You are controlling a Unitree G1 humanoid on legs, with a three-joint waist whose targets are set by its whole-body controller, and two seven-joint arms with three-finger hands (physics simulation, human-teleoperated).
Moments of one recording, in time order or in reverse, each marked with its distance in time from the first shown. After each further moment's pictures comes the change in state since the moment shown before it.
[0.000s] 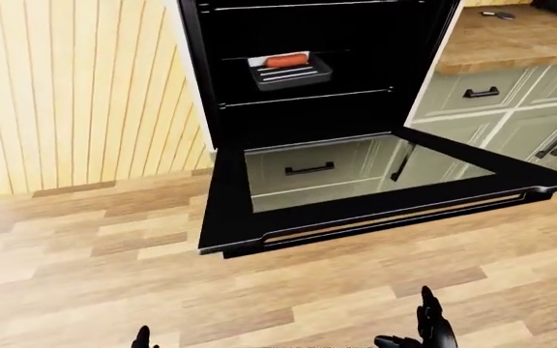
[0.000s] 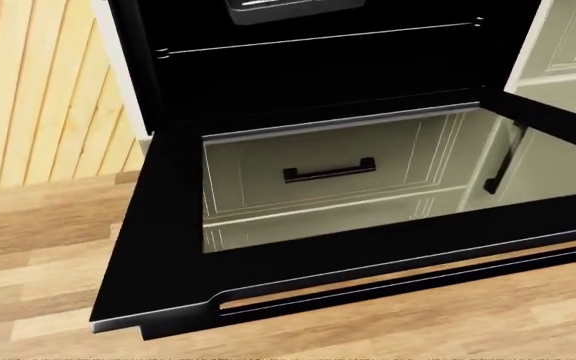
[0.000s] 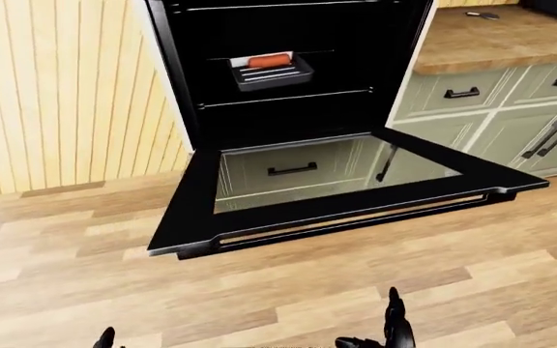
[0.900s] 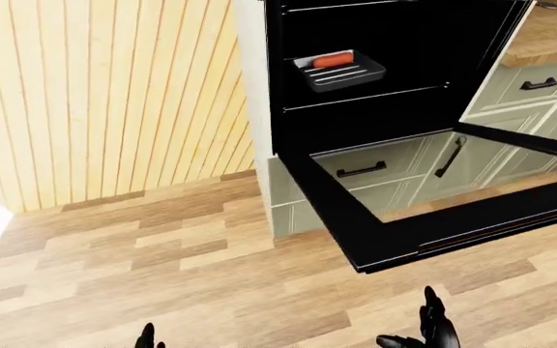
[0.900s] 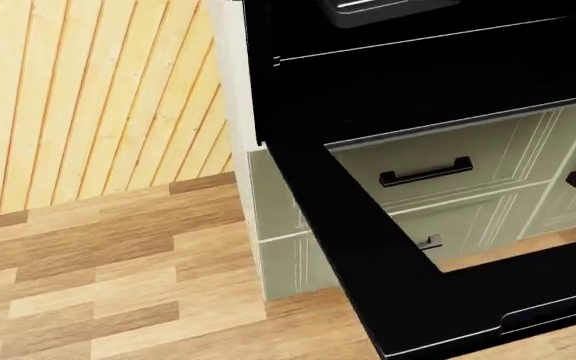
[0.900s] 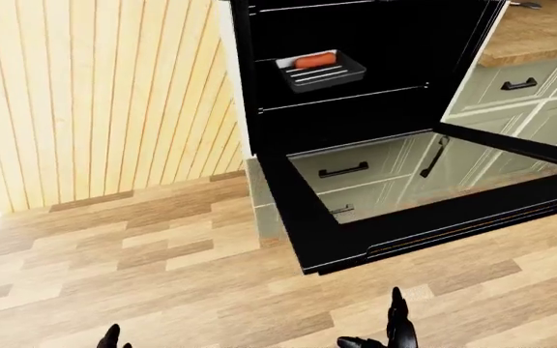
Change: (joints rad) left arm -0.012 -0.008 -0.002 -0.001 0.009 0.010 -0.007; right arm 0.002 -0.006 -0.003 -0.002 0.005 -0.004 -0.007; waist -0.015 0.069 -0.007
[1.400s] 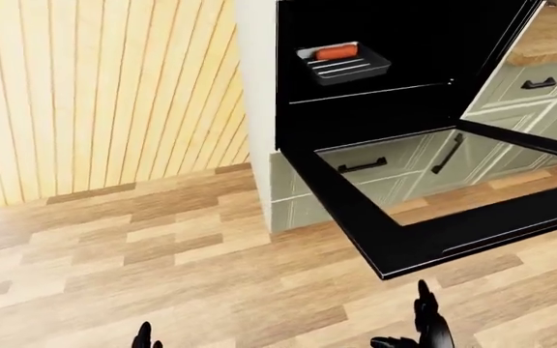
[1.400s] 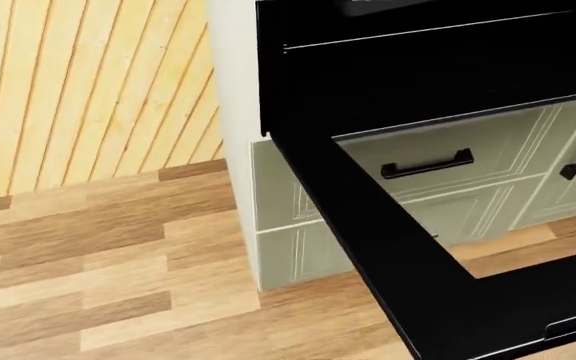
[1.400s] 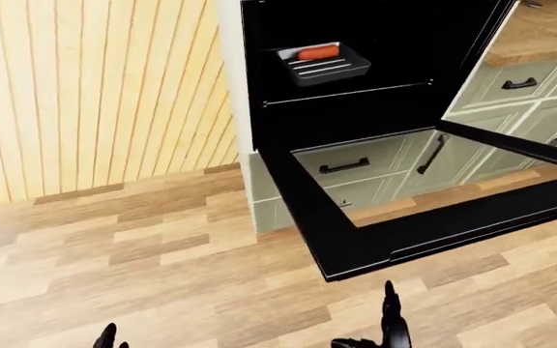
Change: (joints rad) left arm -0.002 0.009 -0.001 -0.004 -0.008 -0.002 0.005; right arm 0.009 0.022 -0.001 0.004 -0.089 -0.105 -0.031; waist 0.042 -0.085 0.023
